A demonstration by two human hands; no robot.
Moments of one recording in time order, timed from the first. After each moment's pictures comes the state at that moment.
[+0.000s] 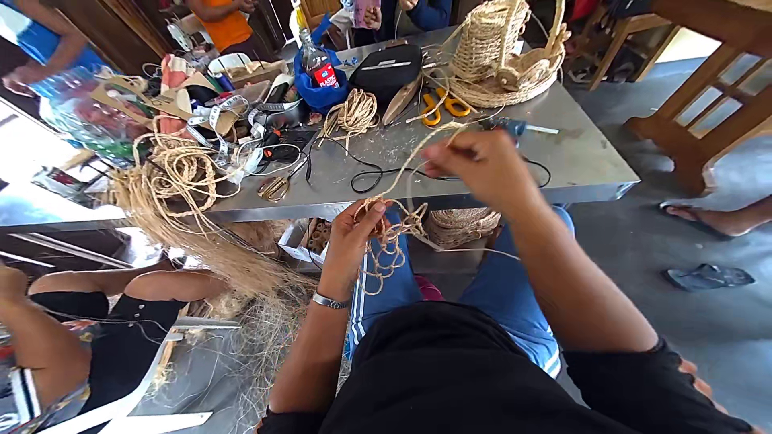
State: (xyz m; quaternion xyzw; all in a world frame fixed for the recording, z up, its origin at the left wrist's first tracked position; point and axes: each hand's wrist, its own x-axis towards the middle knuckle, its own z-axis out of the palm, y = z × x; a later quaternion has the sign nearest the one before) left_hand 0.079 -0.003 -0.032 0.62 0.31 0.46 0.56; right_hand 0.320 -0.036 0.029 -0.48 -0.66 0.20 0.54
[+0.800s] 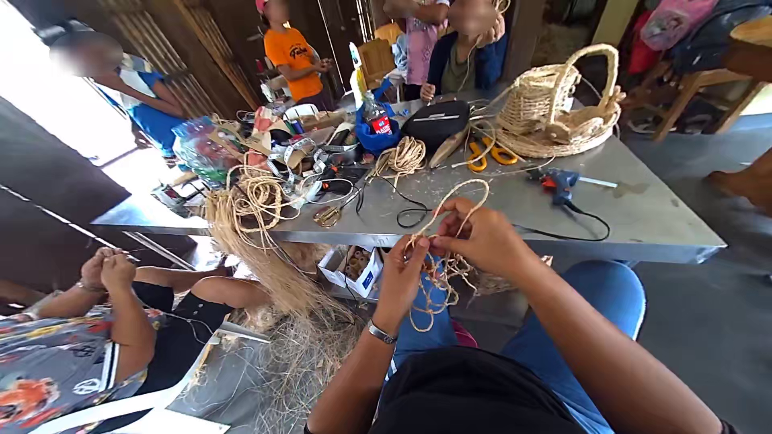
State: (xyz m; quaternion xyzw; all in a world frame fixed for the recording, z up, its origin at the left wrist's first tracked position) left_hand 0.092 -0.007 -0.039 0.62 0.28 0.52 0.52; right_hand 0.270 -0.028 0.018 -0.48 -0.71 0.24 0.46
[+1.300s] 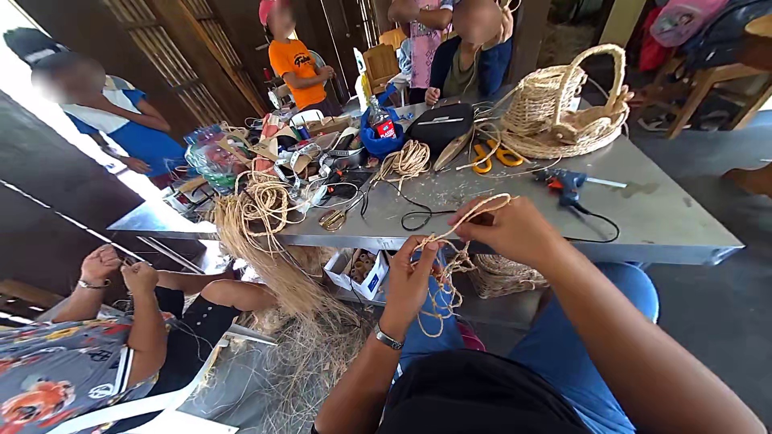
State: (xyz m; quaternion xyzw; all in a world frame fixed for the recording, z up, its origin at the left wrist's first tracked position) left_hand 0.095 -0.016 -0.031 0.64 0.28 0.53 0.48; right_hand 0.291 -0.035 0.038 -0.50 -0.73 0.18 0.43
